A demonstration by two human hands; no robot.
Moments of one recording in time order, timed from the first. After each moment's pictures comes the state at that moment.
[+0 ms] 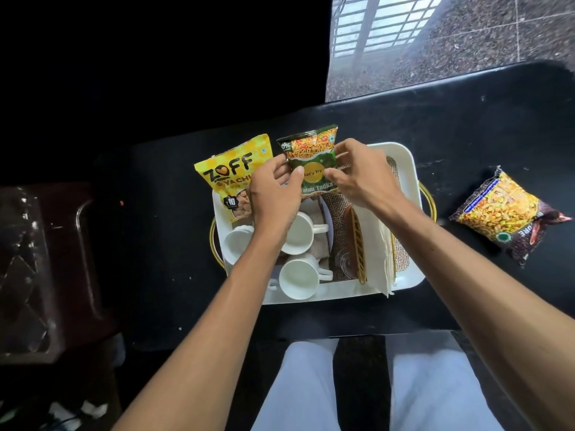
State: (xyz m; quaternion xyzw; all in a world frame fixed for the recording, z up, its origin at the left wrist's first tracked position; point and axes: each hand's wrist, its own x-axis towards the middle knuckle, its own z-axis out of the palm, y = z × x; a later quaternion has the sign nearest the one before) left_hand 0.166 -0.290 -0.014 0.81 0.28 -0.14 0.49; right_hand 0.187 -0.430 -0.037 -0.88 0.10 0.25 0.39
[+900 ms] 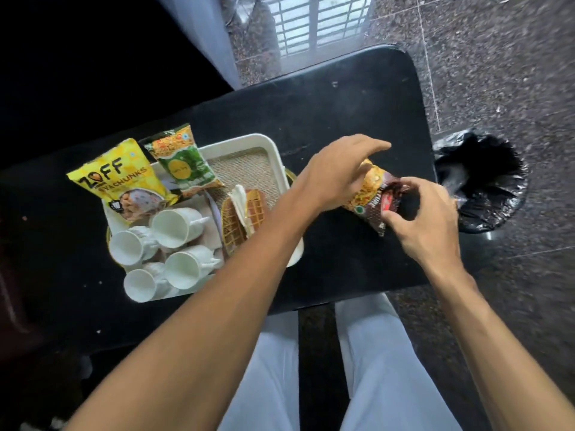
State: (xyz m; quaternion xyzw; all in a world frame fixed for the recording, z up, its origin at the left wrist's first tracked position) left_hand 0.155 -0.545 -0.028 0.87 -0.30 -0.25 0.32; right_hand 0.032 -0.702 -0.046 -0.90 0.26 0.12 0.33
